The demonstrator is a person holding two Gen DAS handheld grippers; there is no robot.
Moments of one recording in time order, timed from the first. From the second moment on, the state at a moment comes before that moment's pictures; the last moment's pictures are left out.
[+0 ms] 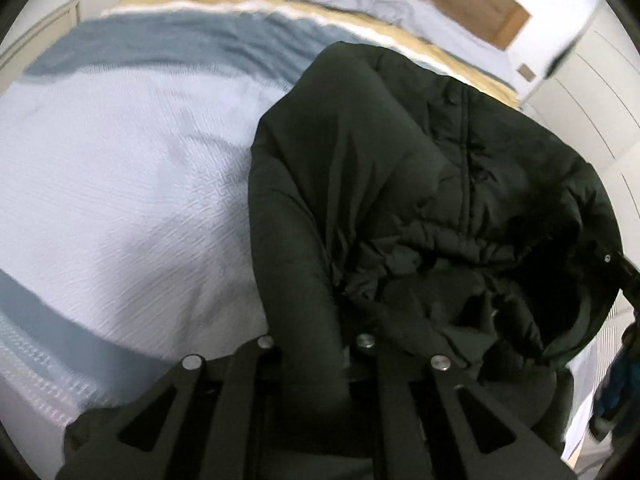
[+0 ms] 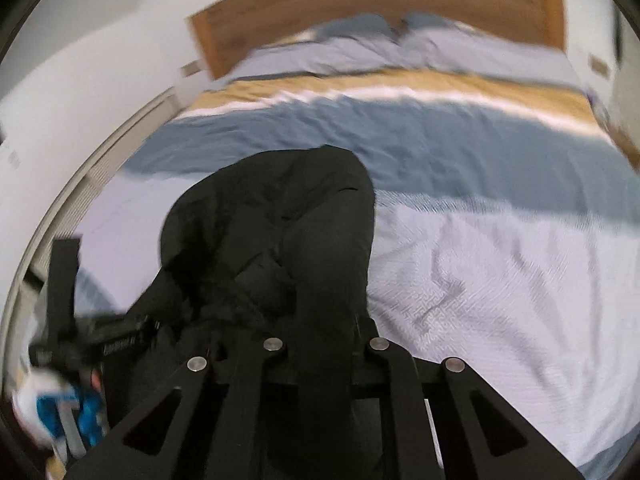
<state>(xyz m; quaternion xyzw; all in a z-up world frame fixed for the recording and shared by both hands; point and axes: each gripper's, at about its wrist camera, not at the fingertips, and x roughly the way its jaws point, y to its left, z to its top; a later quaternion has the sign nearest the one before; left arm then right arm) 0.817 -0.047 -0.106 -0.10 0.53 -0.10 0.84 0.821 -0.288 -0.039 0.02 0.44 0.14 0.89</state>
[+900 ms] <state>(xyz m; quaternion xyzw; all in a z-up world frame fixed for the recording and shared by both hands) 0.597 0.004 -0.104 -0.17 0.46 -0.18 0.85 0.579 -0.352 -0.091 0.14 0.44 0.12 0.88</state>
